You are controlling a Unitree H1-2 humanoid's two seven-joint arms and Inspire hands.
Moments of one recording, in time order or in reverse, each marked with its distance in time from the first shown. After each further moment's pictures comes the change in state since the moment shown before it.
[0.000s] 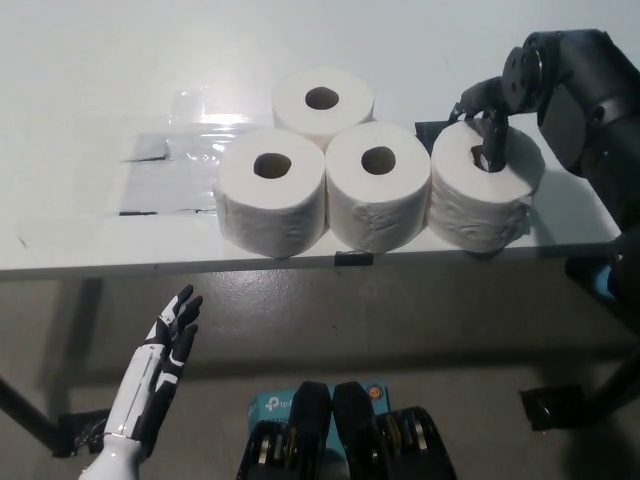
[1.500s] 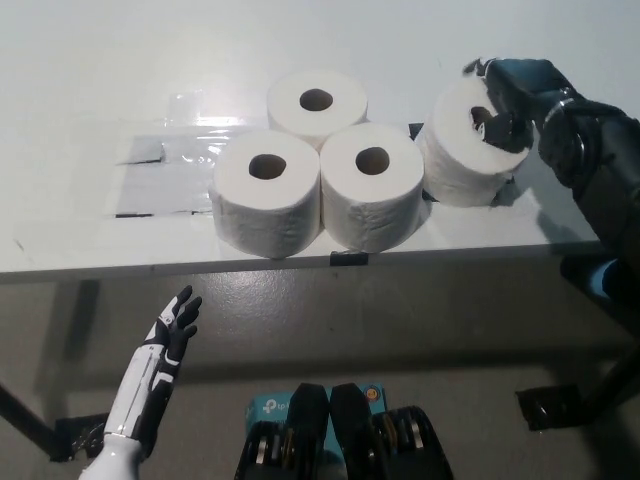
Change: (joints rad) left_arm 0.001 -0.001 0.003 0.012 -0.001 0.005 -0.002; right_arm 0.262 -0.102 -0.116 -0.234 0.000 -0.116 -0.689
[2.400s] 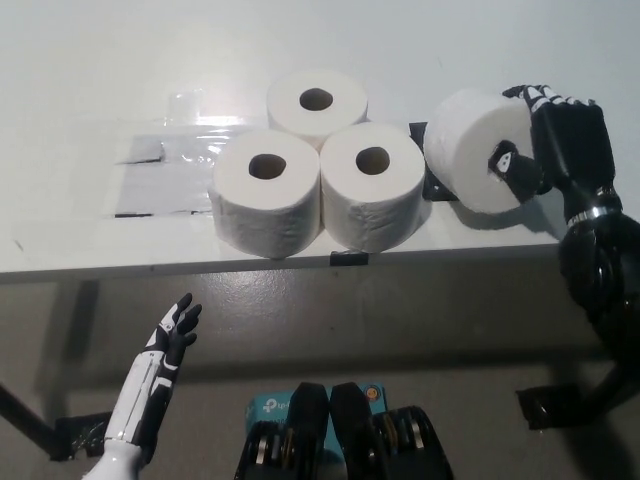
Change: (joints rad) left_arm 0.010 -0.001 0.000 0.009 0.000 0.001 0.000; right_arm 0.370 -0.039 -0.140 -0.432 -0.119 0.034 -0.488
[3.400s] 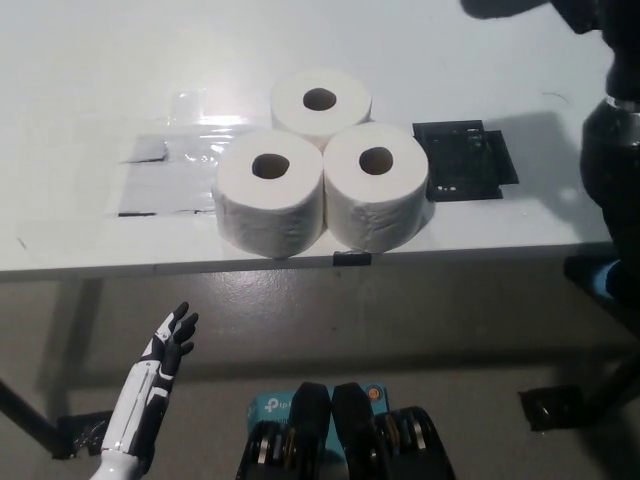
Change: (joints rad) left_arm 0.025 -0.005 0.006 -0.005 -0.005 -0.014 0.000; right_arm -0.156 -0.027 -0.090 -0.426 -0.218 -0.020 -0.256
